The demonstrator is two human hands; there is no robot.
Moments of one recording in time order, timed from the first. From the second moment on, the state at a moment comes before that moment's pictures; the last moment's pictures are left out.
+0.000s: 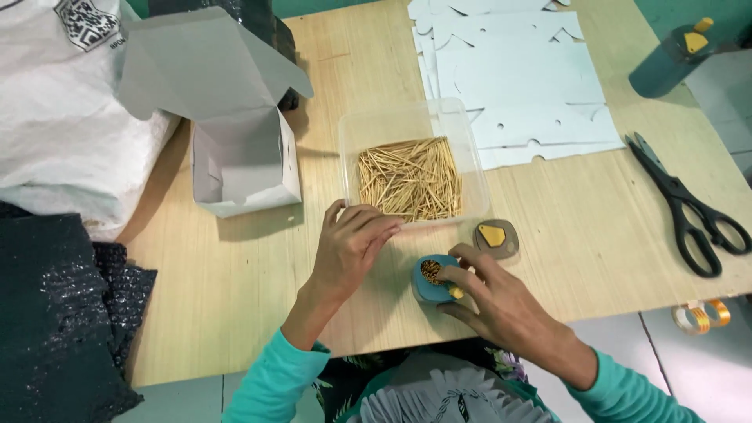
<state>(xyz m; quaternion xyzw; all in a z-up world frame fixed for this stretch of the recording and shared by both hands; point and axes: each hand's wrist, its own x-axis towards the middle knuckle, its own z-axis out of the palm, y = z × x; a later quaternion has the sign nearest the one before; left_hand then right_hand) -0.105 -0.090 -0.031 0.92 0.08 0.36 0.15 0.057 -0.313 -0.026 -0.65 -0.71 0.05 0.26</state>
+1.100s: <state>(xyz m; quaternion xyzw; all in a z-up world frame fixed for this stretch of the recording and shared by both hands) -0.083 -0.067 0.005 0.93 0.18 0.29 0.14 0.170 -0.154 0.060 -0.66 -0.73 -0.14 0.06</state>
